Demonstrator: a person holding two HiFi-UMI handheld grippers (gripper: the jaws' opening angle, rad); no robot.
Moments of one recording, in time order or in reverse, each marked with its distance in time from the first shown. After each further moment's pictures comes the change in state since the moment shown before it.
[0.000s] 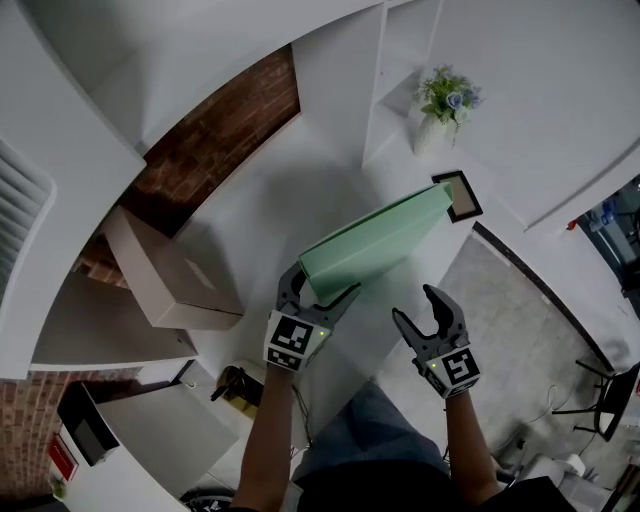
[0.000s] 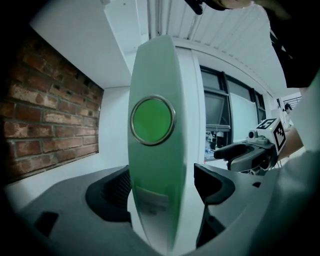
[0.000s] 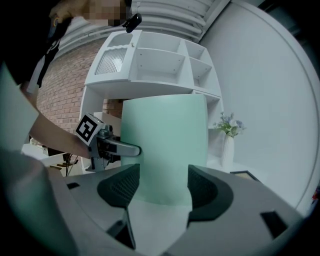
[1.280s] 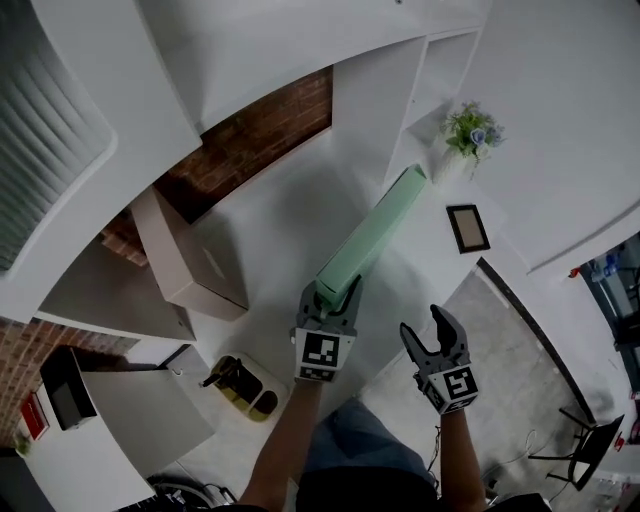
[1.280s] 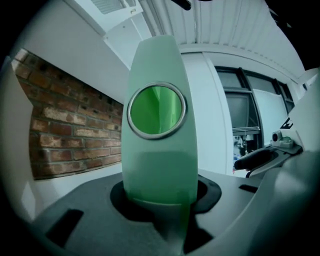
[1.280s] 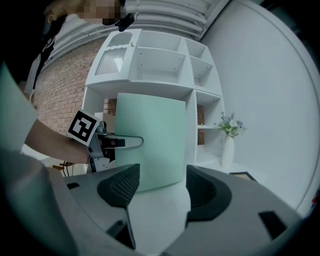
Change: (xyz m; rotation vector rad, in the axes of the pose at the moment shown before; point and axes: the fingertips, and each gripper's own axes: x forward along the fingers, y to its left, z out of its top) left arm -0.006 0.002 0.024 -0.024 -0.092 0.336; right arm -0.010 -0.013 0.001 0.011 0.033 0.018
